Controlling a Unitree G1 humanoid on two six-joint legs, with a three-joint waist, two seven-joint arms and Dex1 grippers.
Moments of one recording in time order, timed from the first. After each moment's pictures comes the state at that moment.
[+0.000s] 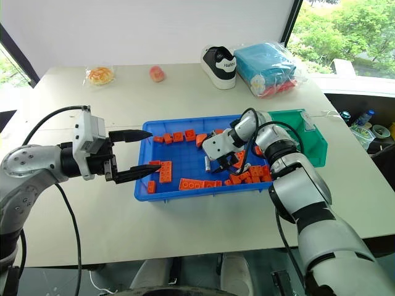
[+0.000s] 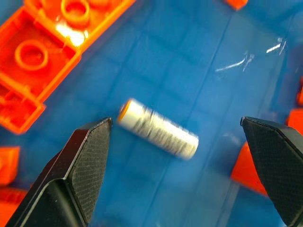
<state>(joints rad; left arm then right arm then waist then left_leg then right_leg) -0.29 0.83 0.14 -0.55 -0.71 0.67 -0.89 -1.14 -0.38 0.45 1.16 -0.30 -0.74 1.36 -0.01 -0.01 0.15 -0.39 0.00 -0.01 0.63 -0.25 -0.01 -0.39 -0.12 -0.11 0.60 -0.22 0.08</state>
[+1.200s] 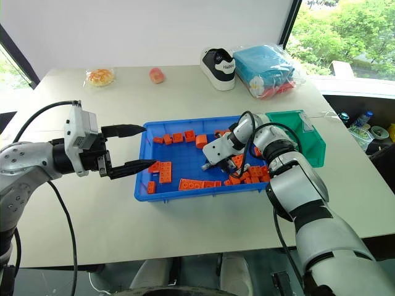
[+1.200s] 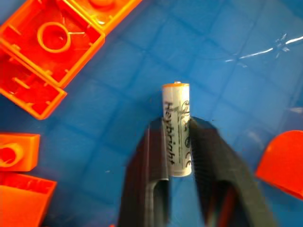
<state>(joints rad) -0.30 0.85 0.17 -0.53 -0.72 0.65 -0.89 -1.16 -0.38 0.46 1.23 -0.37 -0.77 1.36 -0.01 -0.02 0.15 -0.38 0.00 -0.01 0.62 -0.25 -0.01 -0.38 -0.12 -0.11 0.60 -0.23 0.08</state>
